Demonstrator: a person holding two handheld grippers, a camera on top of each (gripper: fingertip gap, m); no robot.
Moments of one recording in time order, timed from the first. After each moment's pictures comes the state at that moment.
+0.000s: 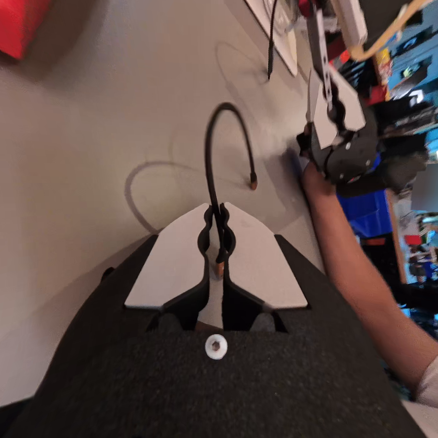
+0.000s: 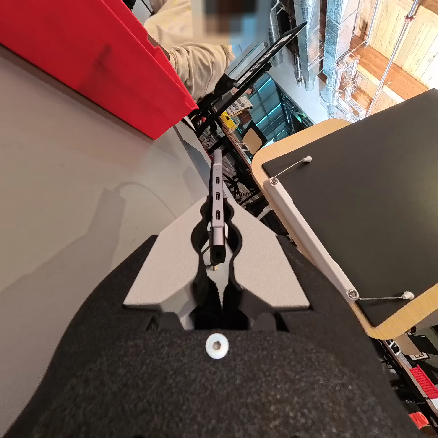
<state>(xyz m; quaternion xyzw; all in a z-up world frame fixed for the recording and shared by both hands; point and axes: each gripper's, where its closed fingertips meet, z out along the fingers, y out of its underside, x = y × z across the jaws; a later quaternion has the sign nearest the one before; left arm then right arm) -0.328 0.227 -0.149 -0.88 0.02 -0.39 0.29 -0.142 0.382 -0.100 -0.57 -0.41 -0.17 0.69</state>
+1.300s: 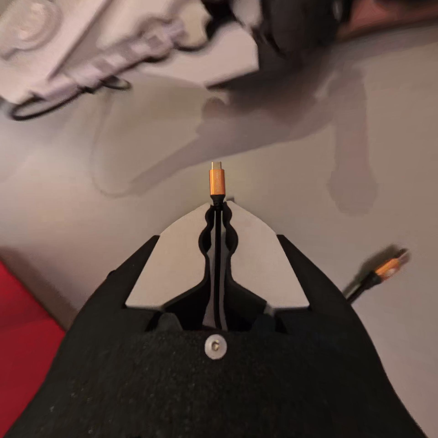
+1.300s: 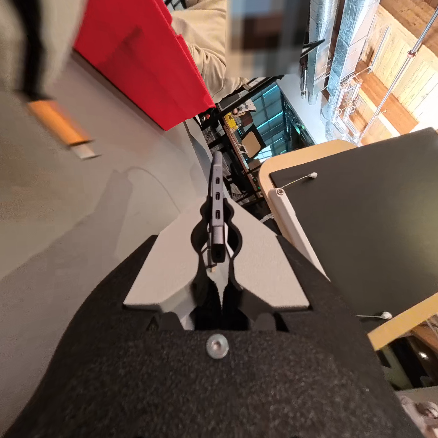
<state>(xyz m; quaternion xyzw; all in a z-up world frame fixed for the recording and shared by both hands) -0.235 0.296 -0.154 -0.68 0.62 -0.18 0.34 -0.156 0.380 -0.112 -0.54 -0.46 -0.22 0.67</state>
